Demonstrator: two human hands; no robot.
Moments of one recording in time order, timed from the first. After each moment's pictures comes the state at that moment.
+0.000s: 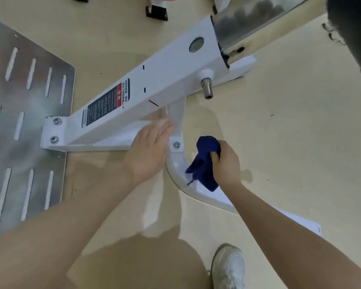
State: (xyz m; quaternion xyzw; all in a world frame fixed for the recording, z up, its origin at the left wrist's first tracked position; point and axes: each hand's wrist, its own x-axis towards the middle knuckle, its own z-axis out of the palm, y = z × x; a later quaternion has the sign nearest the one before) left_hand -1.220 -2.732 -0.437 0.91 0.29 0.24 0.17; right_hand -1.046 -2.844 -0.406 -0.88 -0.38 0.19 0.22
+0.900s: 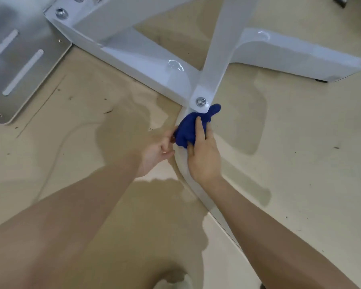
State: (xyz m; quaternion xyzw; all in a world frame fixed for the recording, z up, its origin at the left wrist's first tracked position) left_hand -1.162 -2.836 -0.570 0.28 0.44 0.26 0.81; right_hand -1.026 -2.849 -0.554 -0.72 -0.64 0.25 0.02
